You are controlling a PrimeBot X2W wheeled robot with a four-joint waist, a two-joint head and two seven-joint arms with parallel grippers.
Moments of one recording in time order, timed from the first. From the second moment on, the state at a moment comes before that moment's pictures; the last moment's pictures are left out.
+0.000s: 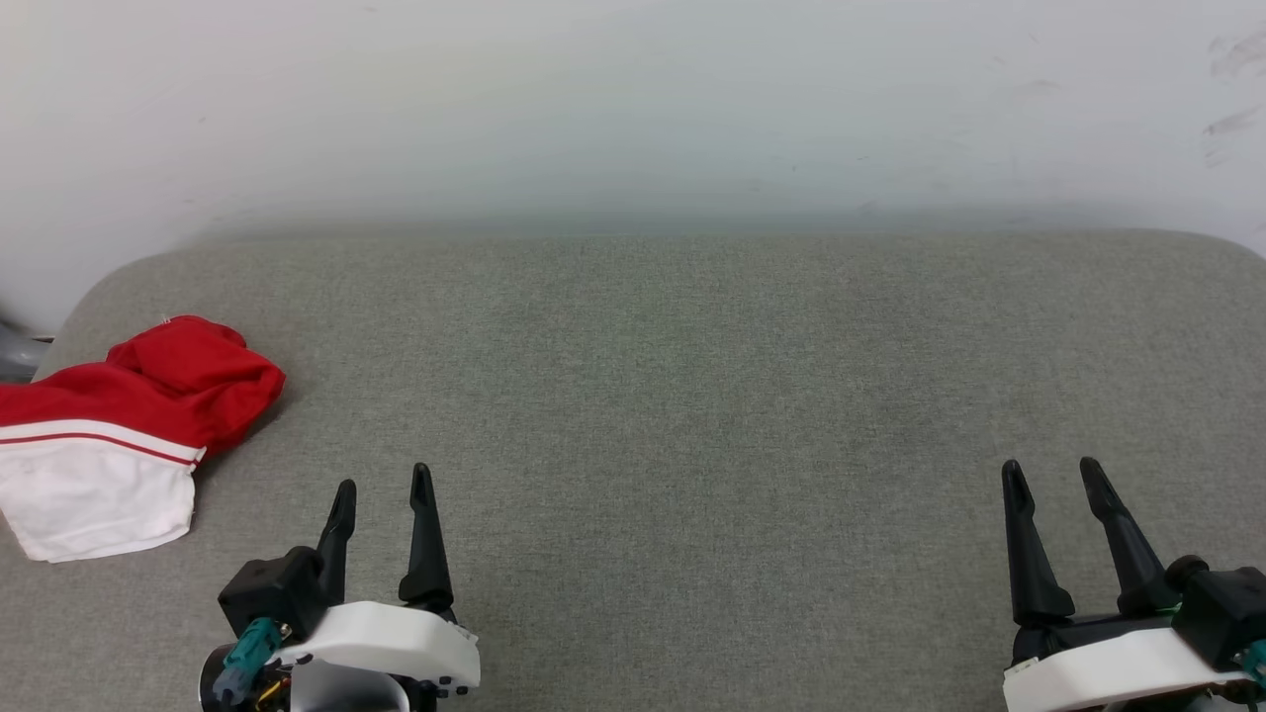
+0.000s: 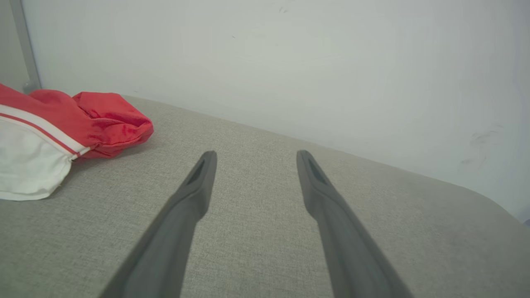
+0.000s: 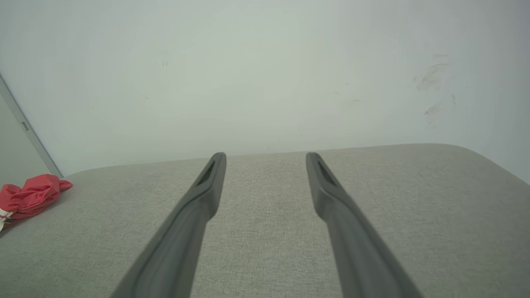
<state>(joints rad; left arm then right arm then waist) -0.02 0.05 -0.09 0.09 -0.36 0.11 -0.19 0.06 -0.05 -0.04 -0.02 0.22 0.13 -0.19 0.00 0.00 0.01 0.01</state>
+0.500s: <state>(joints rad) -0.01 0.05 -0.11 0.08 -0.24 0.13 -0.22 0.07 -0.05 -0.05 -0.02 0.15 0.13 -0.23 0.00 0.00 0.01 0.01</state>
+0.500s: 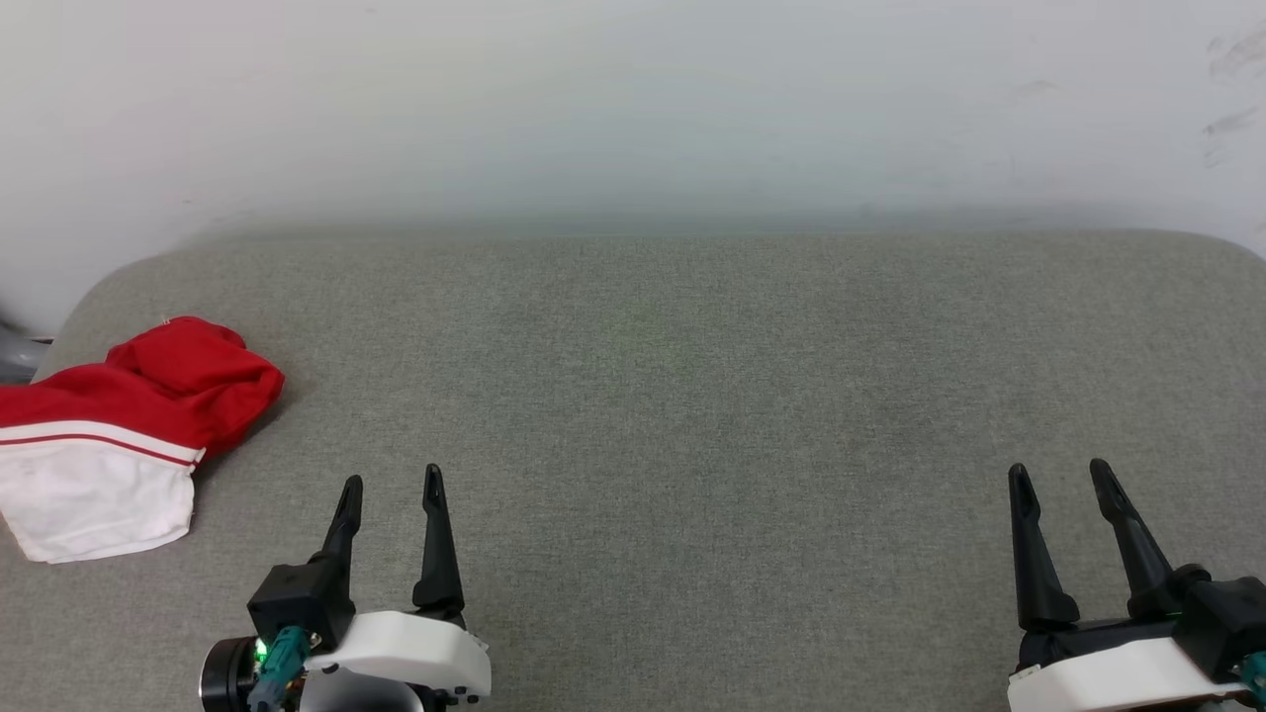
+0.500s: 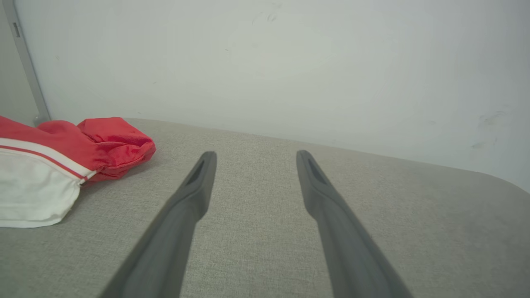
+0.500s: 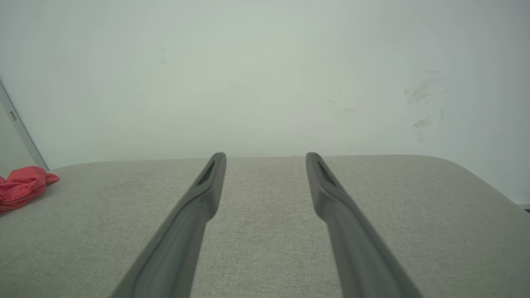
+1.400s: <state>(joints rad) 0.01 0.05 -0.12 0.10 -0.16 0.12 -0.26 0.09 -0.05 -0.05 -0.01 0.14 0.13 -0.26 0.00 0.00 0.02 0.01</state>
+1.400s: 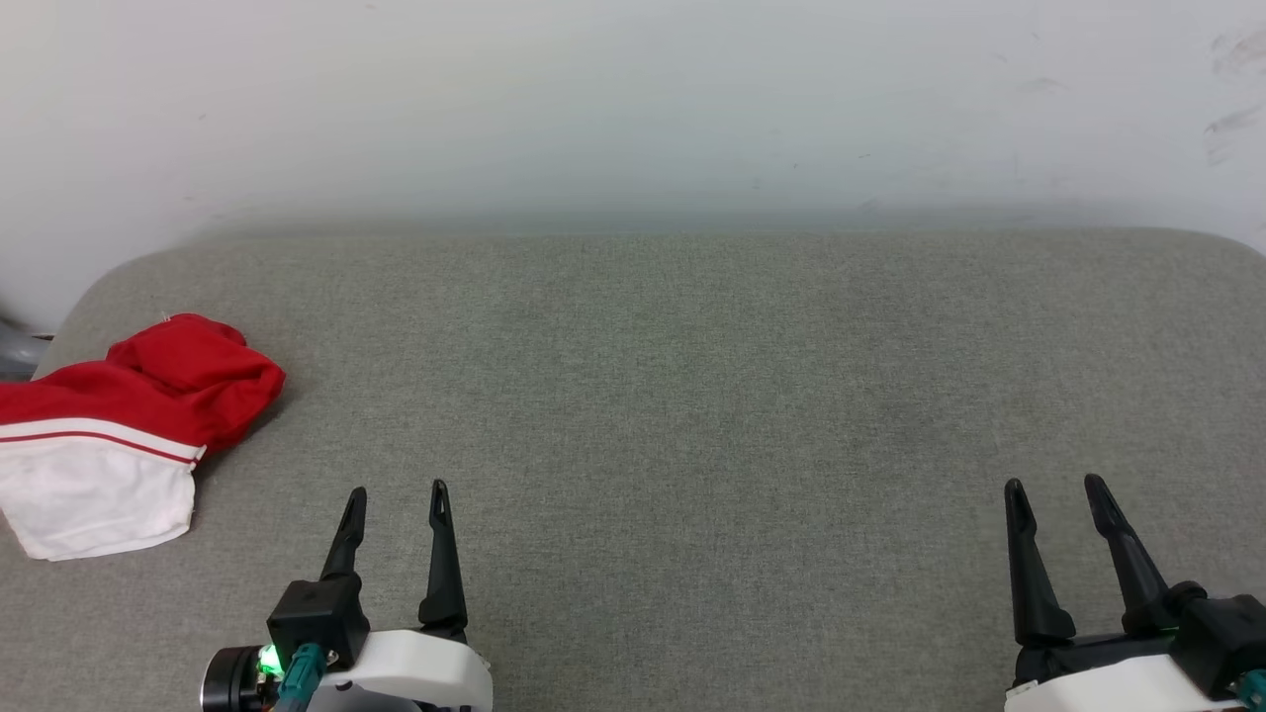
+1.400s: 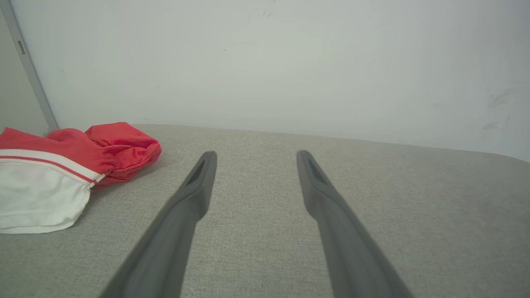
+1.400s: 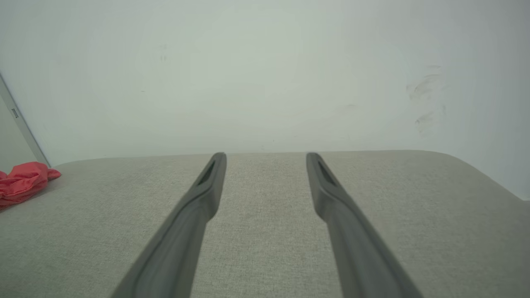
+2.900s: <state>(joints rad) 0.00 0.05 -0.08 0.13 -0.17 0.13 -0.26 0.10 -0.05 -0.02 0.01 0.12 0.13 -0.26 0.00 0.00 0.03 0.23</state>
